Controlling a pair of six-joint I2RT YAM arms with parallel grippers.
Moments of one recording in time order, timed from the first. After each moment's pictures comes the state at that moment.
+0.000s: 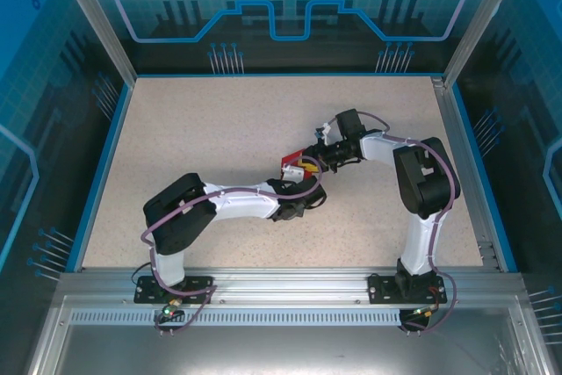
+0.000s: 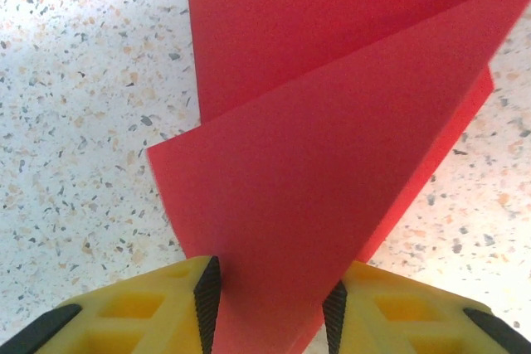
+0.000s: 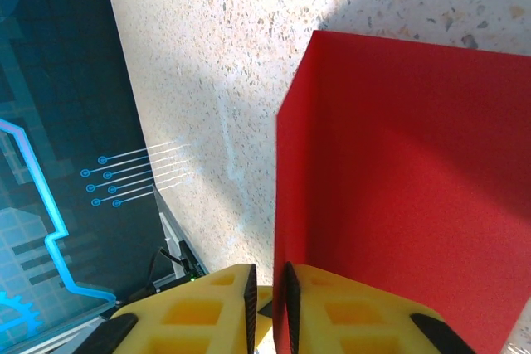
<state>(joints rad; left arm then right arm) -0.99 1.87 1.12 -0.52 -0.50 -0.79 0.31 1.96 1.17 -0.29 -0.92 0.65</state>
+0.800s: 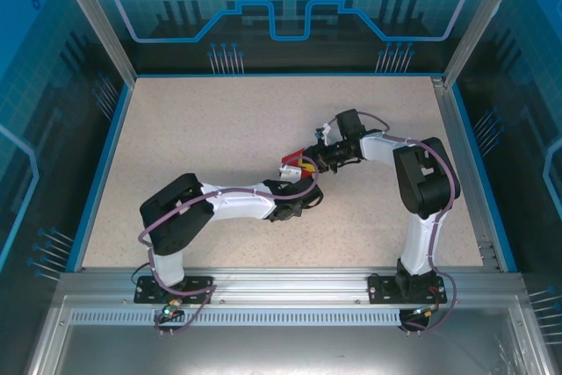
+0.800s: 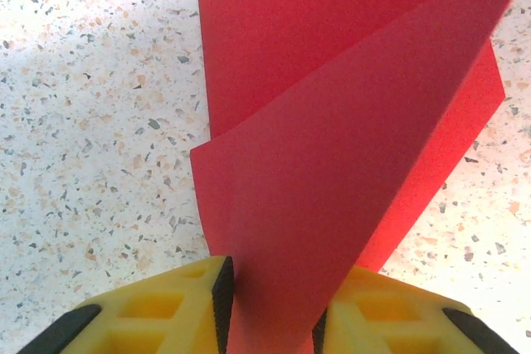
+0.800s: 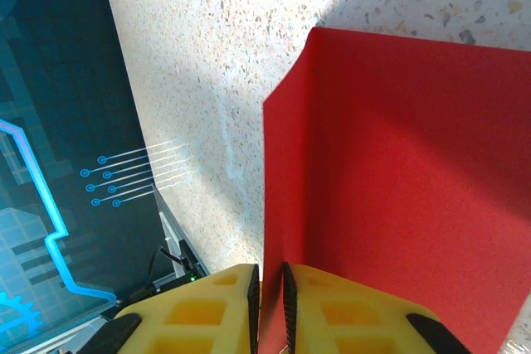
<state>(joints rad) -0.98 1.85 1.08 -0.47 -0.50 -0.79 0.31 1.96 1.17 -0.30 -0.92 0.65</state>
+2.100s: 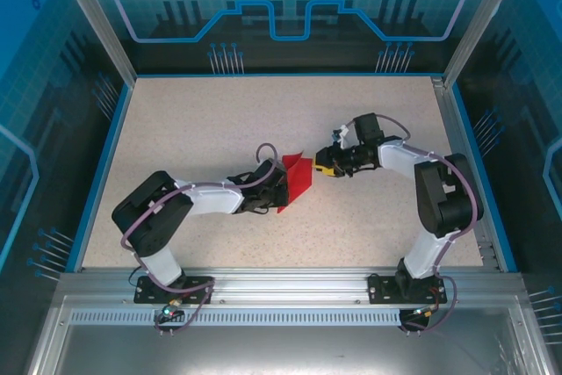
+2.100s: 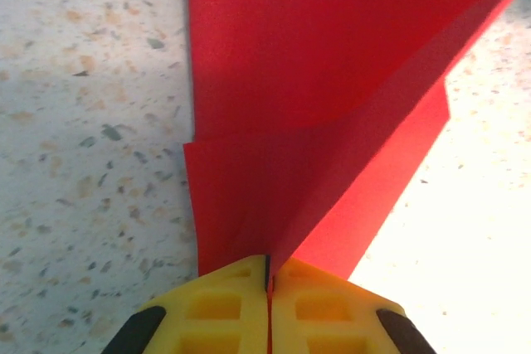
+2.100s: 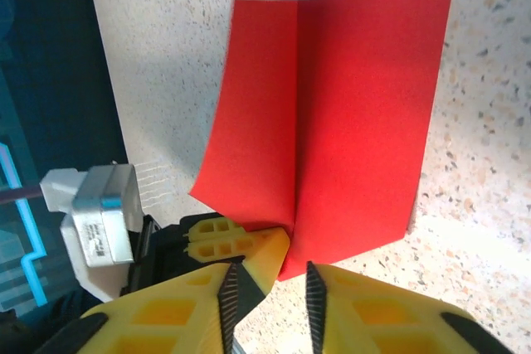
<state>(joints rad) -0.73 1.71 0.81 -0.03 0.03 -0.77 0.25 1.75 1.00 -0.31 -0.84 0.61</state>
